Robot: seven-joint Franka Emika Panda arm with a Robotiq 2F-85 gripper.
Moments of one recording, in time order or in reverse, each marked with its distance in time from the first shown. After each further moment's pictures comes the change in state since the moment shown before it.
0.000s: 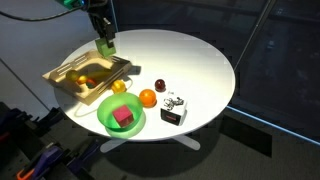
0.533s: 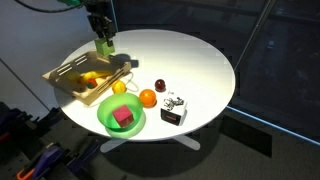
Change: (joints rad) arm 0.048 0.101 0.012 0.139 -0.075 -0.118 -0.022
